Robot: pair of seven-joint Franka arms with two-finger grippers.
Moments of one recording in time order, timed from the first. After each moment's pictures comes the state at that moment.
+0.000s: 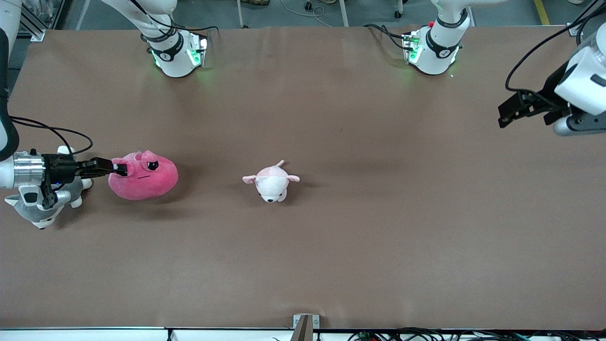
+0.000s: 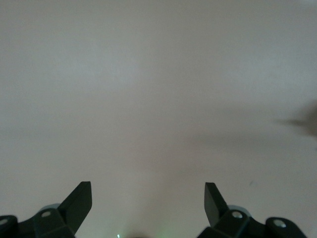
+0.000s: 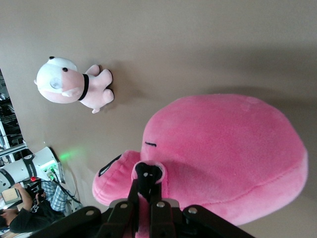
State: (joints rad) left arm -0.01 0.02 -0.15 -1.46 0.01 1.46 -0.18; right arm -0.24 0.42 -0.03 -1.64 0.57 1.52 -0.52
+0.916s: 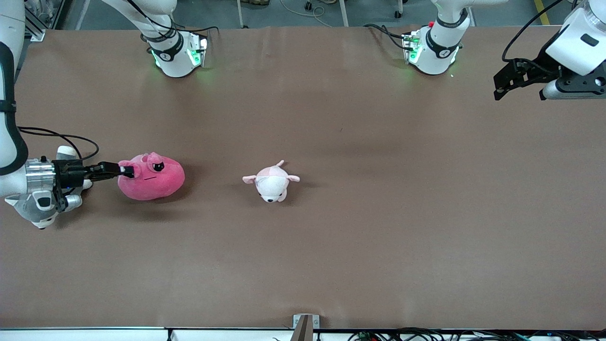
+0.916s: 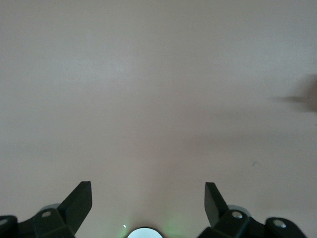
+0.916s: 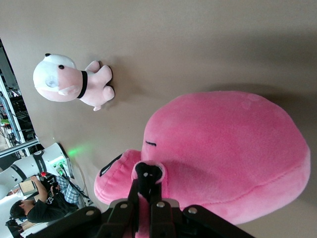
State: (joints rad) left arm -0.05 -0.11 -0.12 -1.59 0.00 1.47 -0.13; right arm -0.25 0.48 -0.02 -1.63 0.60 1.52 -0.54
